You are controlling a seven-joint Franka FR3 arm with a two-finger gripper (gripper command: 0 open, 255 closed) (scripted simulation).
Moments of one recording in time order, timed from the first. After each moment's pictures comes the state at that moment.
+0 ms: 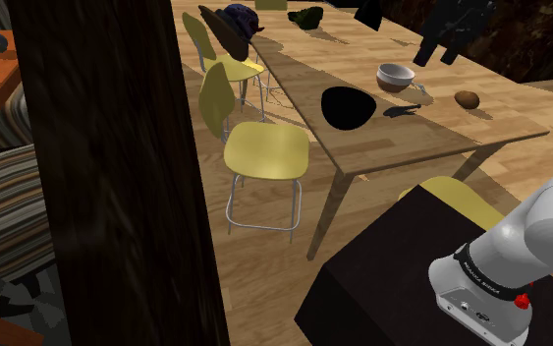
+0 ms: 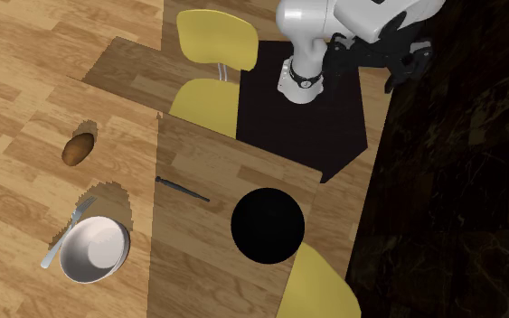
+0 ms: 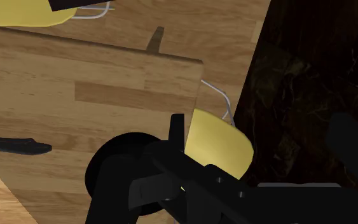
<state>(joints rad) -0.02 -0.76 0.01 -2.29 0.11 1.57 0.13</state>
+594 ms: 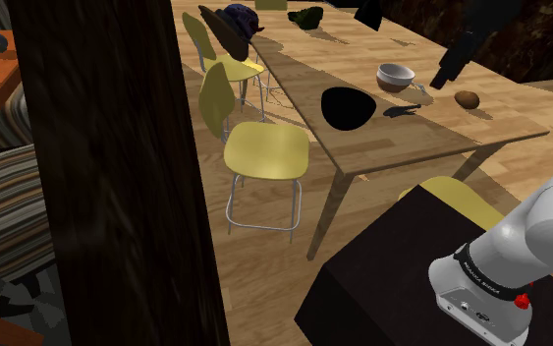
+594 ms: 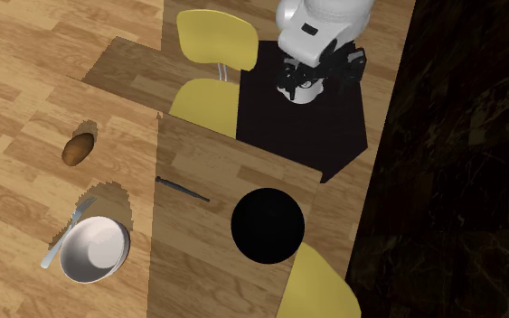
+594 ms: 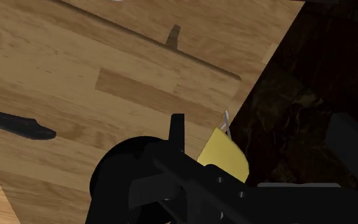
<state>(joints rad) -0.01 -0.82 -0.15 -2.44 -0.03 1.66 -0.20</state>
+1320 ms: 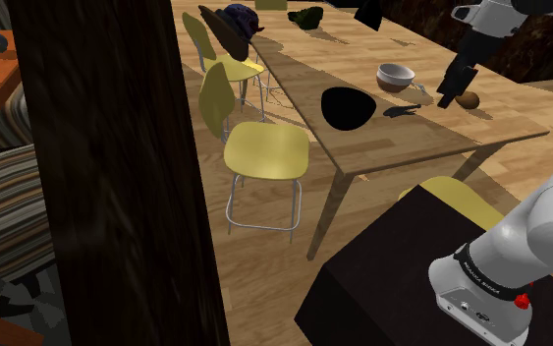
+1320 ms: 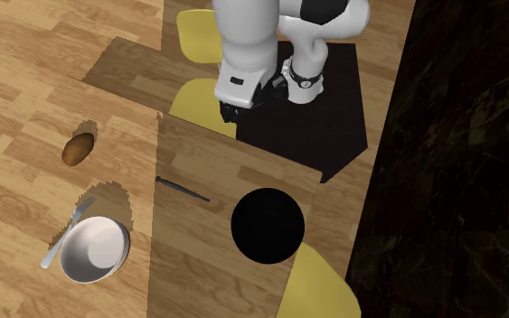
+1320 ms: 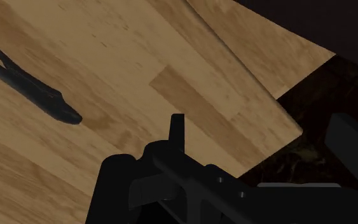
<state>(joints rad) 0.02 -0.70 -0.46 -2.51 -0.24 1.88 -0.73</state>
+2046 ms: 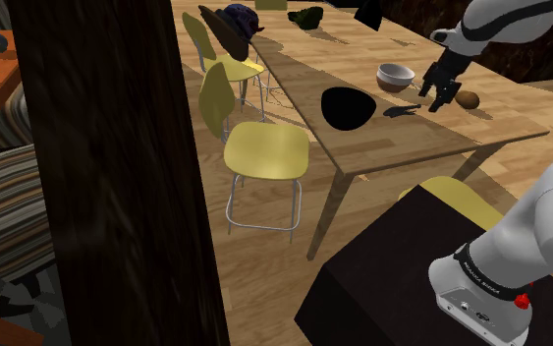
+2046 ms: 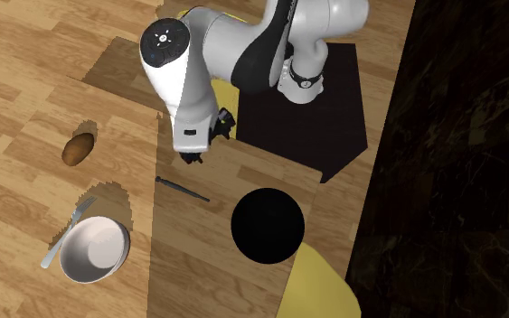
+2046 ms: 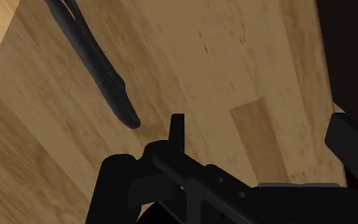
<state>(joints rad) 0.20 -0.32 -0.82 -2.37 -0.22 2.15 -1.31</state>
